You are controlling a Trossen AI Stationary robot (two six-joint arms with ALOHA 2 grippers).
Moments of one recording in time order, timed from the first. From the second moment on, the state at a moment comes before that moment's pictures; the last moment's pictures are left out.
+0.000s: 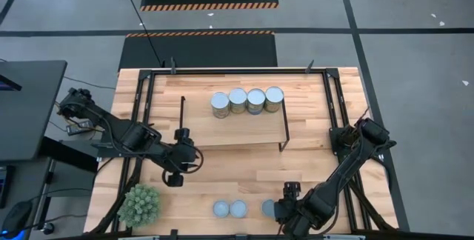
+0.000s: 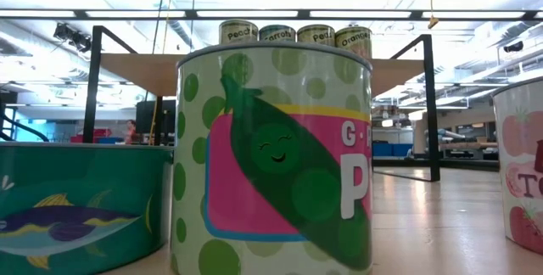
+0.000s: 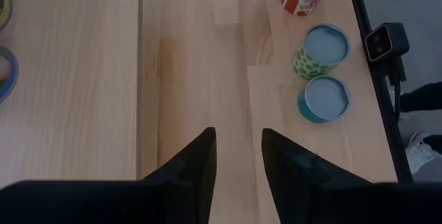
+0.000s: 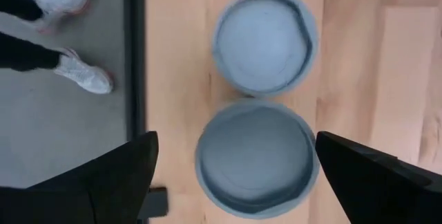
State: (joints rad) left arm -0.52 1.27 1.24 -0.88 -0.29 -0.38; right arm 0.83 1.93 1.55 -0.97 0.14 0.82
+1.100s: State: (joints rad) left arm -0.52 1.28 1.24 -0.91 -0.26 -0.39; right arm 0.81 1.83 1.51 -1.21 0.00 1.18
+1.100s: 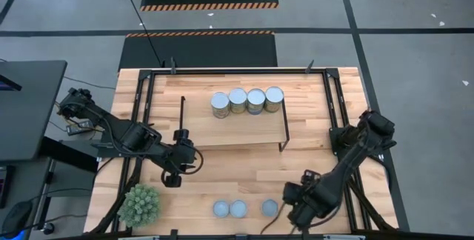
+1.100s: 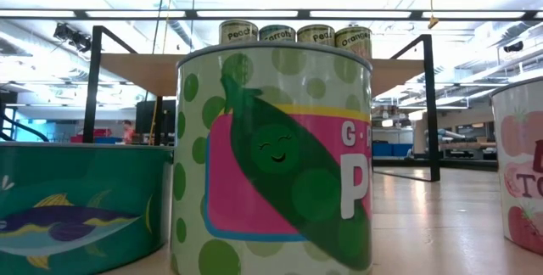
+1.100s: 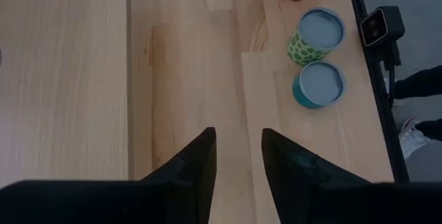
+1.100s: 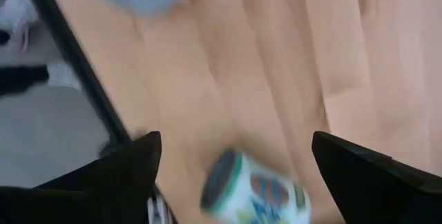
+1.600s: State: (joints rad) left arm -0.52 1.28 1.24 -0.91 -0.26 -0.38; right arm 1.02 1.66 1.27 -1.06 -0.15 0.95
